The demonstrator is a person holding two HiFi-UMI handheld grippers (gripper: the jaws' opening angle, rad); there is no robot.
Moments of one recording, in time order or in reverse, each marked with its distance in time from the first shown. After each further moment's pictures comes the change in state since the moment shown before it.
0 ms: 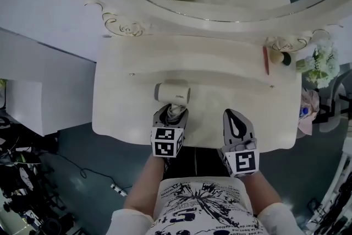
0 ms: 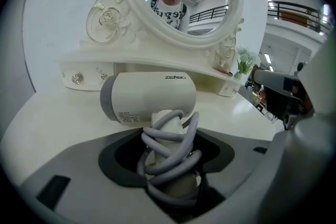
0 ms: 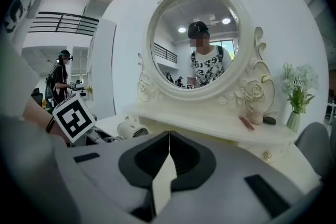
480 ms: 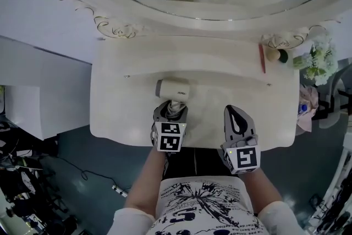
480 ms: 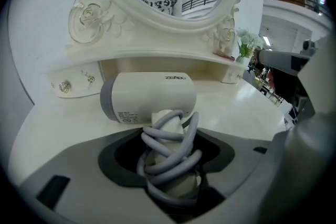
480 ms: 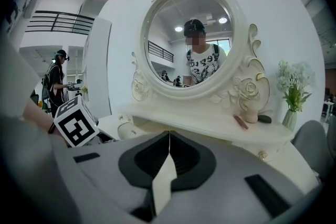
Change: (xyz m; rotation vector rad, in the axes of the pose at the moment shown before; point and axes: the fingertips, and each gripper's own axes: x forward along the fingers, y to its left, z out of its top) left arm 0.026 -0.001 -0.001 0.131 0.084 0.052; right arm 0.004 -0.021 -0.005 0.024 0.021 -0.037
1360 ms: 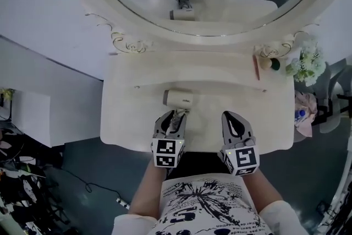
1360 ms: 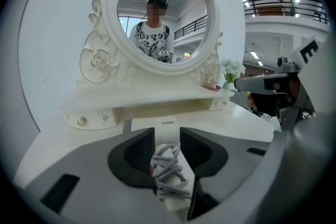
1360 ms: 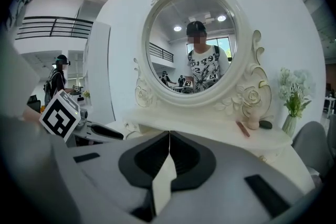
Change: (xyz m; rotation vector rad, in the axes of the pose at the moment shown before) left arm -0.077 -0.007 0.049 0.030 -0.275 -0.032; right arm -0.017 0.015 0.028 0.041 0.006 0.014
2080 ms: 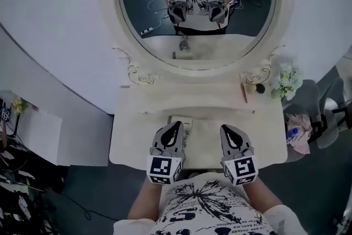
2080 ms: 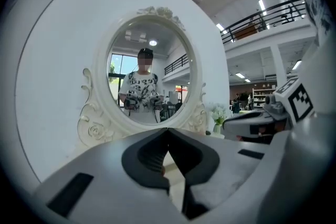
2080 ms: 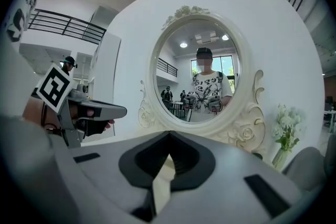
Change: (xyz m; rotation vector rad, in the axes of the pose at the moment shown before) left arm -0.097 -0.030 0.151 0.110 -0.410 -0.030; right arm -0.048 0.010 0.079 -0.089 -0.168 0.002
